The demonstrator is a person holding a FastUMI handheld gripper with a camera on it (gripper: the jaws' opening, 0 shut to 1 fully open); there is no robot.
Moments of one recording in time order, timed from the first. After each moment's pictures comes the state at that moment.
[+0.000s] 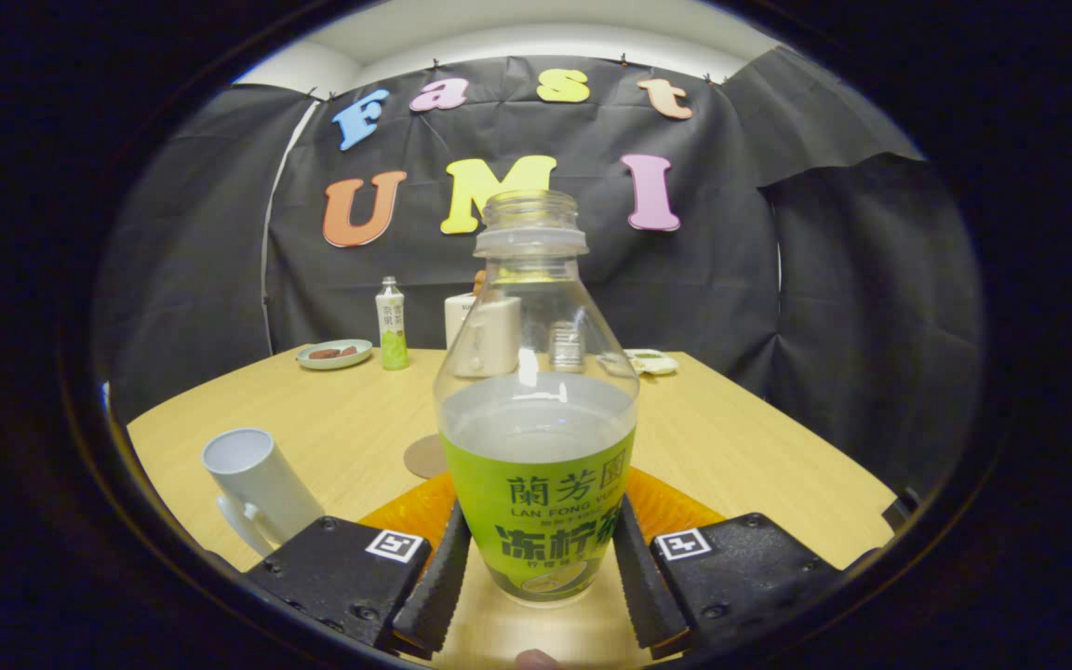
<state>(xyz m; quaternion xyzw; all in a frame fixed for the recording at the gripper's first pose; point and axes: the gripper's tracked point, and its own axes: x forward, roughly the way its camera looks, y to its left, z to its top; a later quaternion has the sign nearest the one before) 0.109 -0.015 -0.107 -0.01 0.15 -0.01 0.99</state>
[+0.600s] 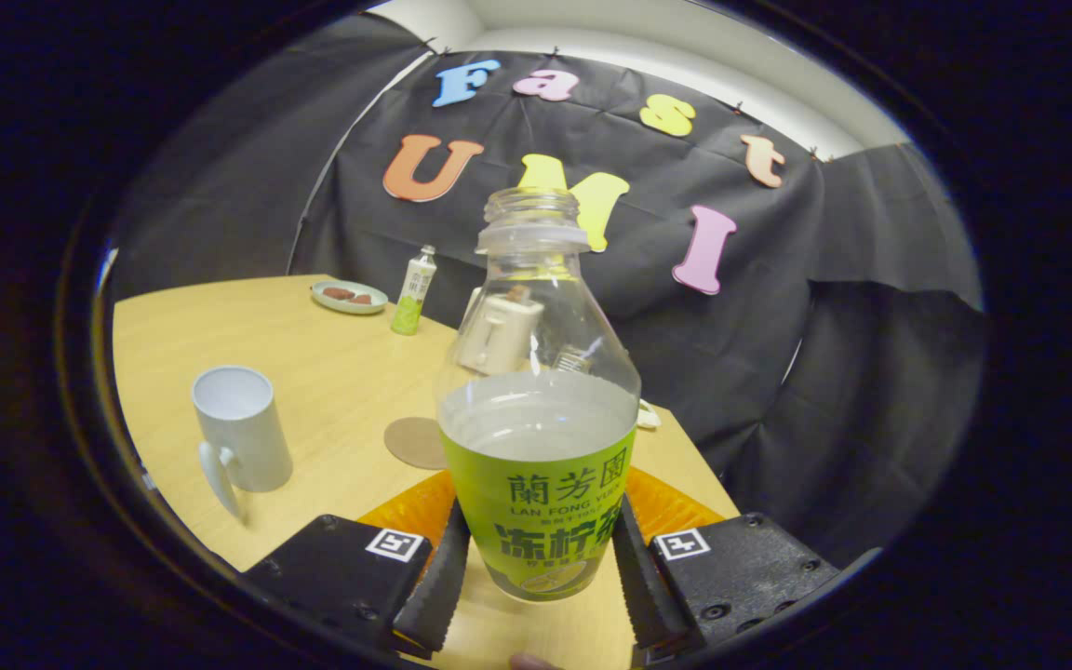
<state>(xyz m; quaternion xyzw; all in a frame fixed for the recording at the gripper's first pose) 0.105 -0.025 -0.071 -0.22 0.16 0.00 0.96</state>
